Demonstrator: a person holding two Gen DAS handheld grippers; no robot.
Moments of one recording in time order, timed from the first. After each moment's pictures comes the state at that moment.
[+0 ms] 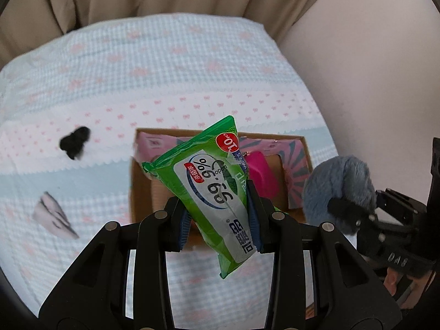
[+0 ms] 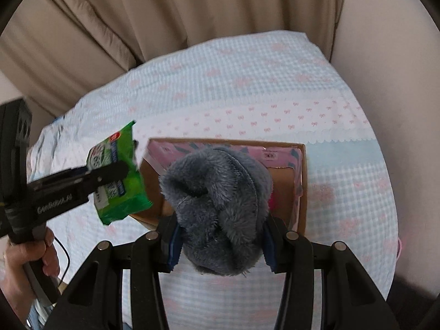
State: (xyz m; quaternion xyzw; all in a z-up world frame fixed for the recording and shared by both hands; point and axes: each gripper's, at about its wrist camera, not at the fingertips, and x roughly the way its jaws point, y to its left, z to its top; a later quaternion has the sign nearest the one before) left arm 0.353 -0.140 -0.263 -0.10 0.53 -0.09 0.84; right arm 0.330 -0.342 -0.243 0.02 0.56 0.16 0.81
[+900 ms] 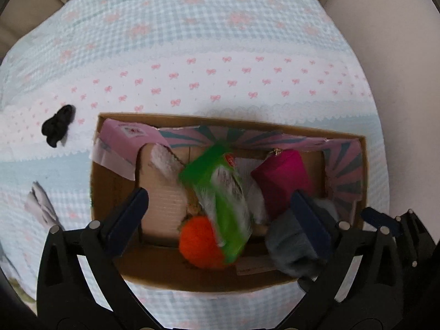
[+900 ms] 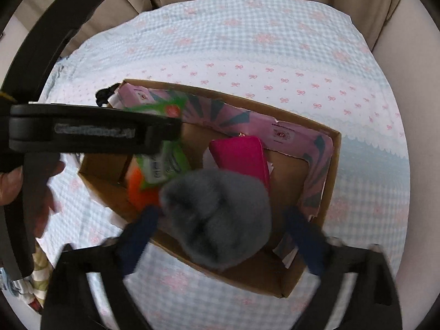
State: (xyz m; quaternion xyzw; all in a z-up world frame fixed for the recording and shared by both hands) left arm 0.431 -0.183 -0.343 -0.07 0.62 0.00 0.78; right arm 0.368 -0.338 -0.337 -0.07 0.61 0.22 0.76
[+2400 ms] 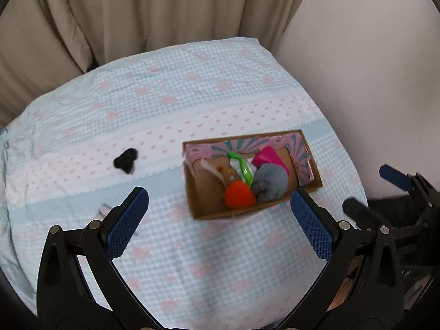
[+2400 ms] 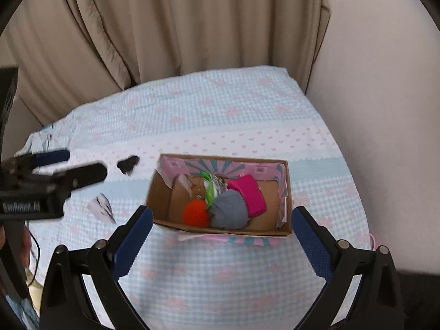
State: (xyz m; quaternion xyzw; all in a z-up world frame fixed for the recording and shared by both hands) left arm 0.274 -0.085 -0.144 -0.01 0.49 -0.09 0.87; right arm 0.253 -0.285 -0.151 -0.02 0.48 0.08 0.87
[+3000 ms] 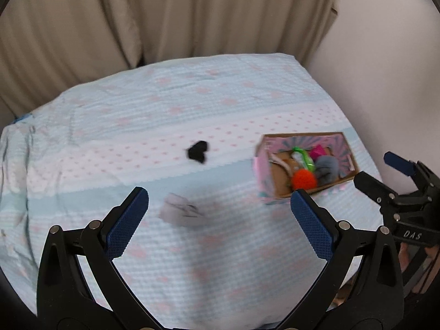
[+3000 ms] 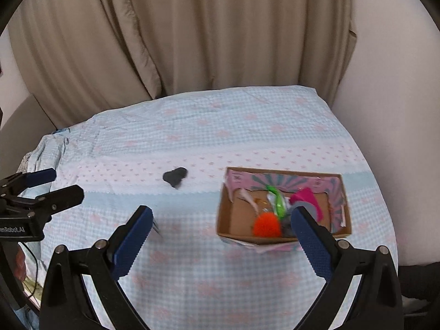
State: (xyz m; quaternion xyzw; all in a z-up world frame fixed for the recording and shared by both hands) left arm 0.215 0.111 -0.137 -0.02 0.46 -0.04 0.89; right arm 0.228 -0.130 -0.149 -0.02 0.45 0.10 0.89
